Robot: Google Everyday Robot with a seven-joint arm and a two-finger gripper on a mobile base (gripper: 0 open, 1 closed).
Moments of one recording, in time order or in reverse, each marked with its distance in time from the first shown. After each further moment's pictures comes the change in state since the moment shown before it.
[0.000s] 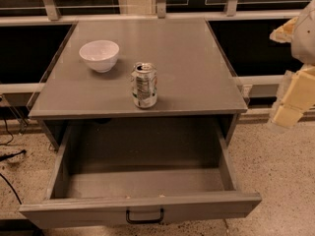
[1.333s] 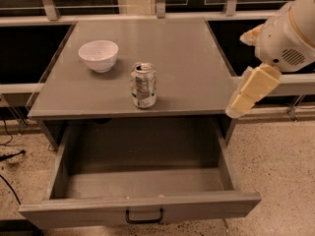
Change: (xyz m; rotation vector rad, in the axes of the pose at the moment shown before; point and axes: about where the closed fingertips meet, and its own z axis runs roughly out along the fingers) arm -0.040 -0.032 0.053 0.001 -0.220 0.068
